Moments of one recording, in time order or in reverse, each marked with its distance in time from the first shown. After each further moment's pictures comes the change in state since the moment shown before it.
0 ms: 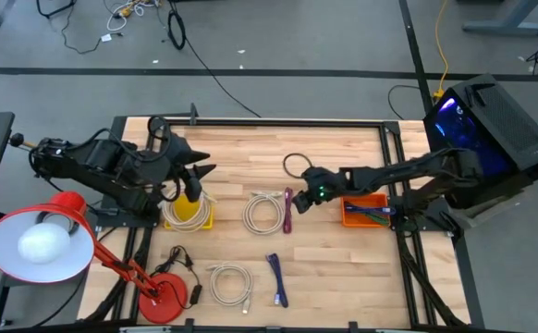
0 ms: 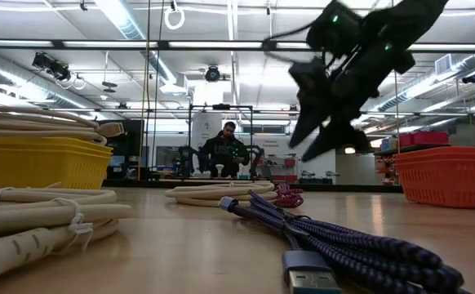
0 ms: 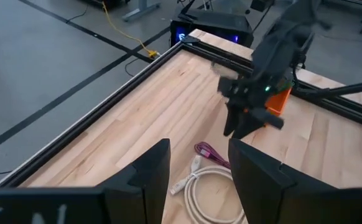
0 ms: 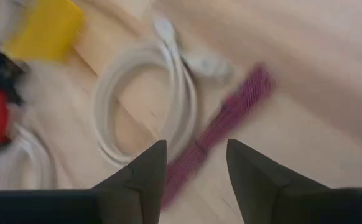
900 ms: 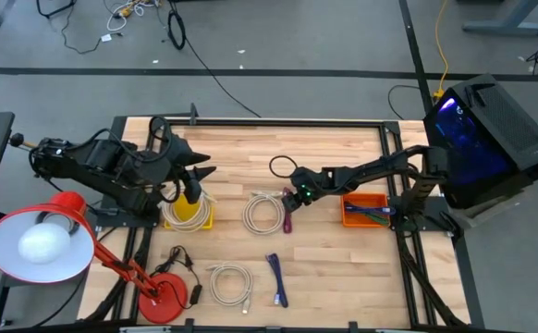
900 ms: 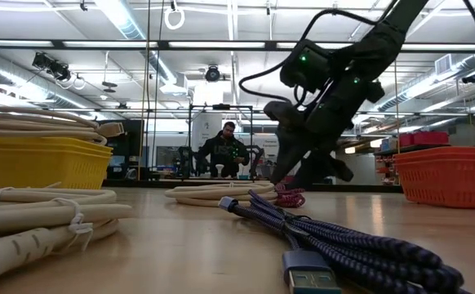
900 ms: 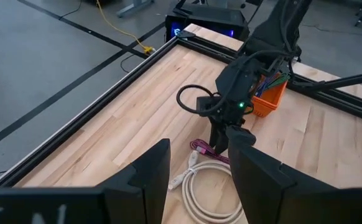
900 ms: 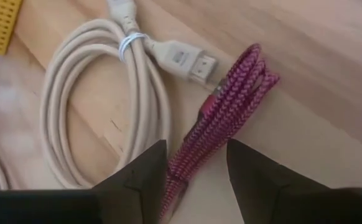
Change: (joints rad) left arm 0.000 0.000 0.000 -0.008 0.023 0.008; right arm -0.057 0.255 0.086 0.077 -0.093 0.000
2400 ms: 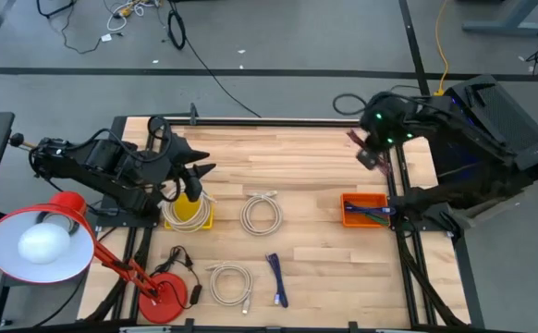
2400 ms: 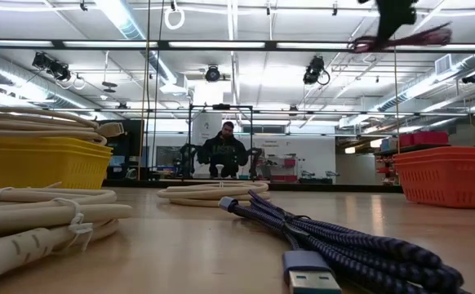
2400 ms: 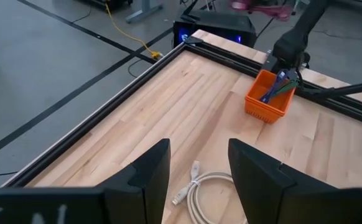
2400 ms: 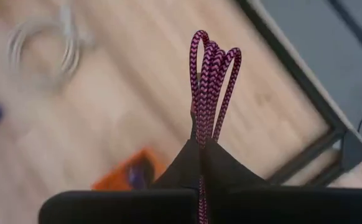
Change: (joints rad) left arm 0.000 0.000 0.000 0.004 -0.041 -0.001; right arm -0.276 -0.524 0.783 -1.535 0.195 -0.690
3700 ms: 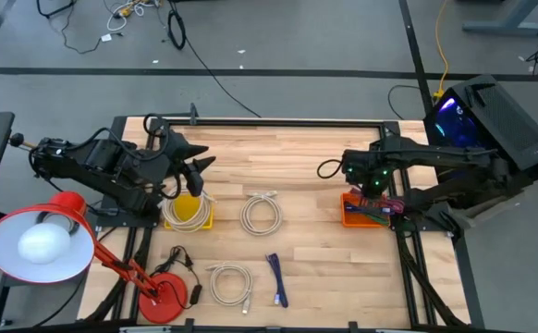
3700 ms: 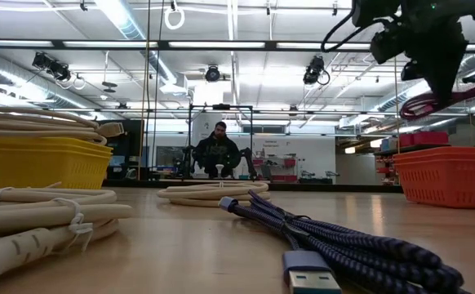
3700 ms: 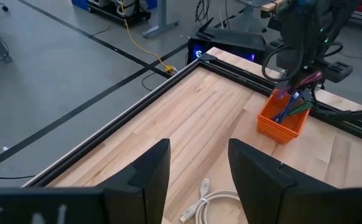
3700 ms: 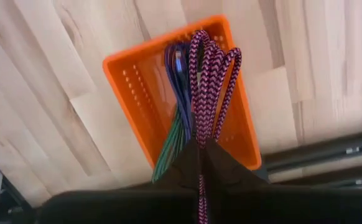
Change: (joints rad) left arm 0.000 0.000 0.000 0.034 -0.086 -0.008; right arm 0.221 -0.009 -0.519 0.052 -0.212 -0.031
